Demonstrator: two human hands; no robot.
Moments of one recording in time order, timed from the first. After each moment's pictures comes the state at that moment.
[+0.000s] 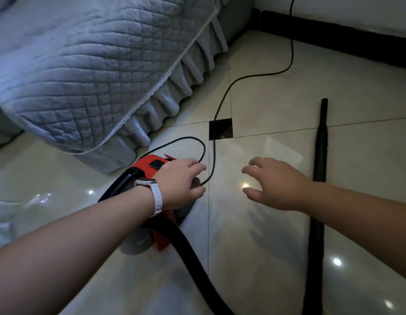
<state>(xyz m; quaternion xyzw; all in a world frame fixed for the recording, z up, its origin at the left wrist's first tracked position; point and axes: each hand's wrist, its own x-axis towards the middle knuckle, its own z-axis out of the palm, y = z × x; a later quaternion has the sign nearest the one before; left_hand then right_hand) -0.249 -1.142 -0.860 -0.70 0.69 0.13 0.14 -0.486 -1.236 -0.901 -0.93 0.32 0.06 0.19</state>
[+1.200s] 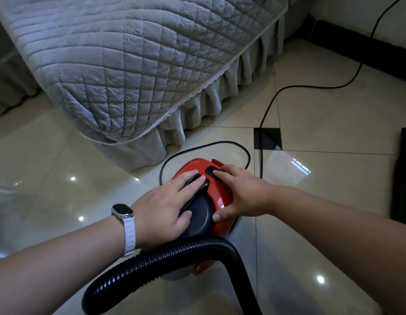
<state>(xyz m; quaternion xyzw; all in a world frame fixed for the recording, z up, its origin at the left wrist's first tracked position) -0.068 -1.042 -0.879 -0.67 0.71 0.19 -0.04 -0.251 -1.206 -0.924 -0.90 0.26 0.17 0.32</state>
